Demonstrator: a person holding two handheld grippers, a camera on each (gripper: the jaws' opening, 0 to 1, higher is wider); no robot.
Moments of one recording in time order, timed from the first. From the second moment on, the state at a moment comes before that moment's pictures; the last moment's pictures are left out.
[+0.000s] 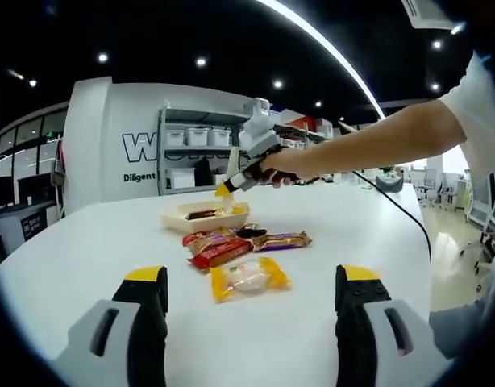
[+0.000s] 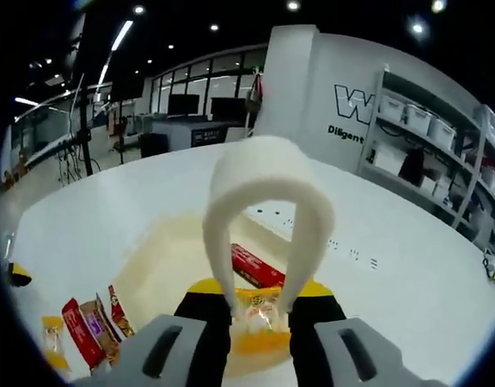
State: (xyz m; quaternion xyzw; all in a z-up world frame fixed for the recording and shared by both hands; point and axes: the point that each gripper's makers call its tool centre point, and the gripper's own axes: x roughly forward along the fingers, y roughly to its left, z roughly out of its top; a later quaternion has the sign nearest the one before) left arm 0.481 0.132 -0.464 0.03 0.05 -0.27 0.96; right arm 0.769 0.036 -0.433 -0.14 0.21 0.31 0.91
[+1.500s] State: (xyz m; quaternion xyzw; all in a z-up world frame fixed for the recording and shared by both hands) left arm 0.476 0.129 -0.465 0.04 0.05 -0.27 0.96; right arm 0.582 0.038 -0.452 -0.12 0.26 0.45 0.85
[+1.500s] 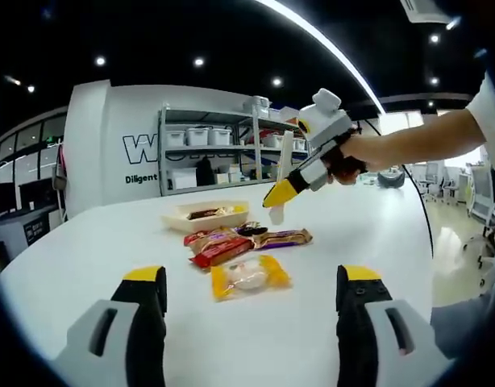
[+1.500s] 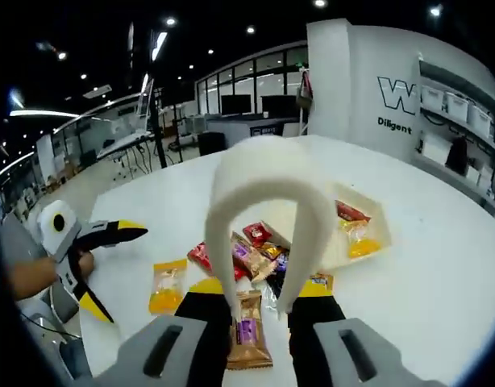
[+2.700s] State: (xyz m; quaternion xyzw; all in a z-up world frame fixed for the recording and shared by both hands) left arm 0.476 0.128 -0.465 0.05 0.04 -0.27 0.96; right arm 0.573 0.039 -0.475 -0.14 0.32 0.44 0.83
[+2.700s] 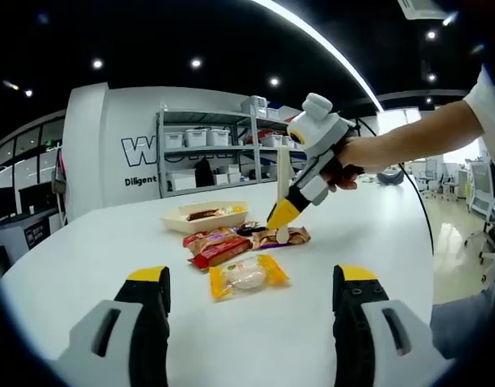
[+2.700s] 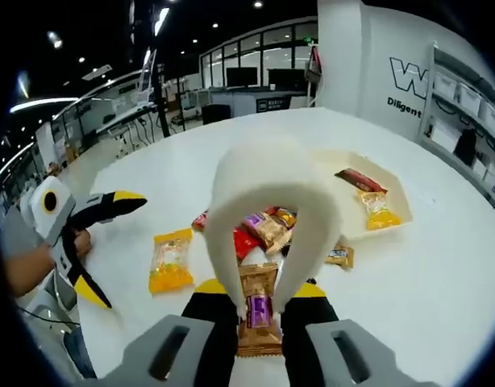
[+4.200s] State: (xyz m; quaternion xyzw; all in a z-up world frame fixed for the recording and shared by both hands) left arm 0.476 0.124 -0.466 0.06 0.04 -0.28 0.96; right arm 0.726 0.048 -0.422 -0.03 0.26 0.35 0.90
